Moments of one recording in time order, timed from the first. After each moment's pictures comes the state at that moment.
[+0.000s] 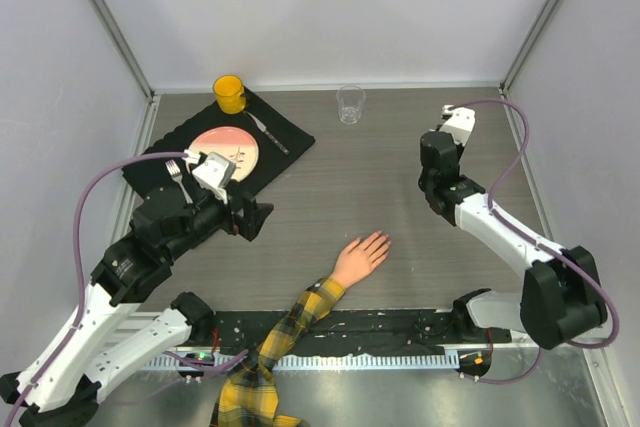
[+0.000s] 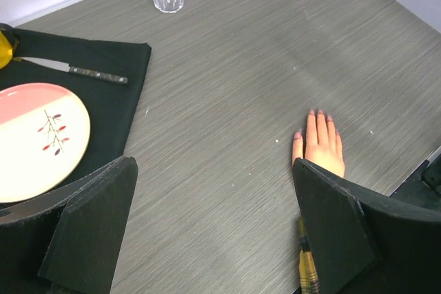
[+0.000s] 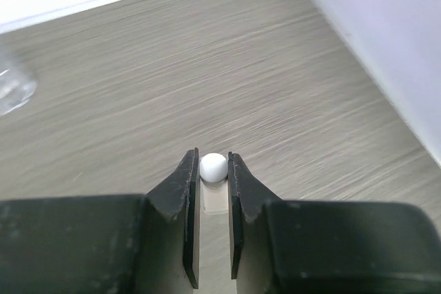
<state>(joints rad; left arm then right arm) -0.68 0.65 0.98 -0.57 -0.01 -0.08 0.42 1.24 0.83 0.06 0.74 0.24</state>
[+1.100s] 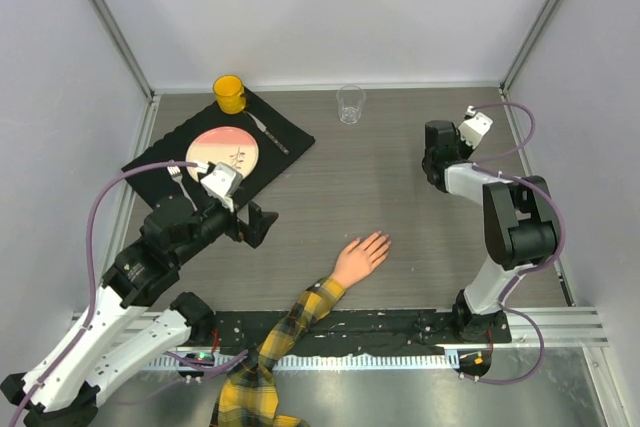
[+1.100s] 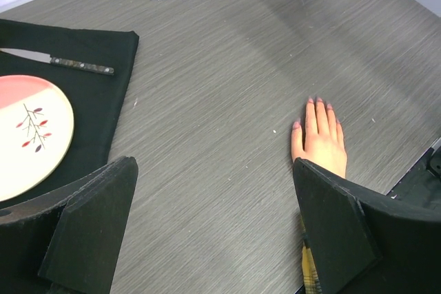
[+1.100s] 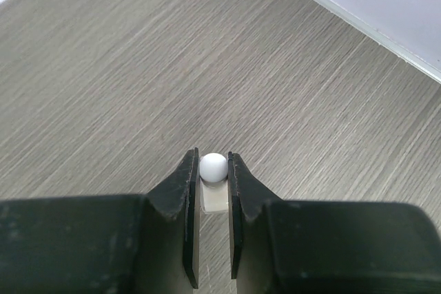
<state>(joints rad) -0.68 0.59 0.84 -0.50 0.01 -0.08 0.16 1.71 0.91 0.23 0.89 0.53</state>
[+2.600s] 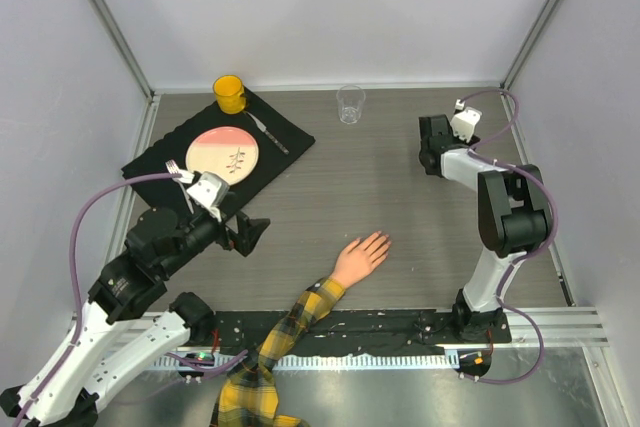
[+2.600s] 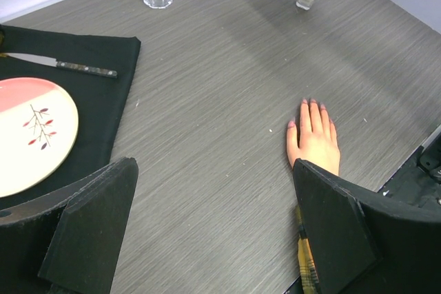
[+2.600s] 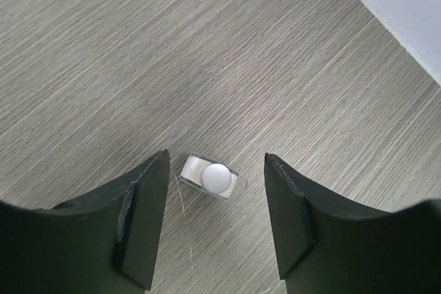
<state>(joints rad) -0.68 0.49 0.84 -0.56 0.02 -0.08 0.16 1.82 1.09 -0.07 0.83 0.51</state>
